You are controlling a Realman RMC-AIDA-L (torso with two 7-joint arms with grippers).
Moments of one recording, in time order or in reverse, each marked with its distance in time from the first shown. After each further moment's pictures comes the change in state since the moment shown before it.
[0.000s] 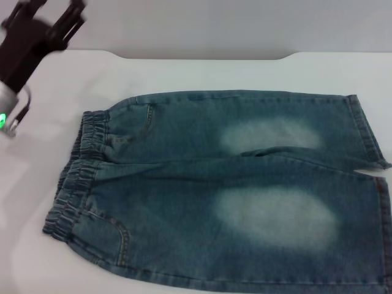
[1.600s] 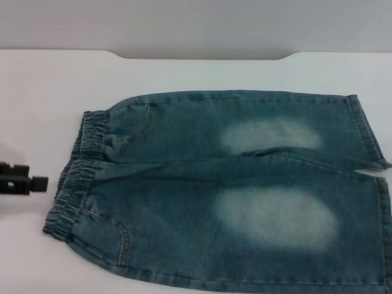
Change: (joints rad) left arm 0.137 0.159 -0.635 0.698 1.777 0.567 -1.407; right arm -0.063 -0.004 0.015 -0.101 -0.024 -0.021 0.066
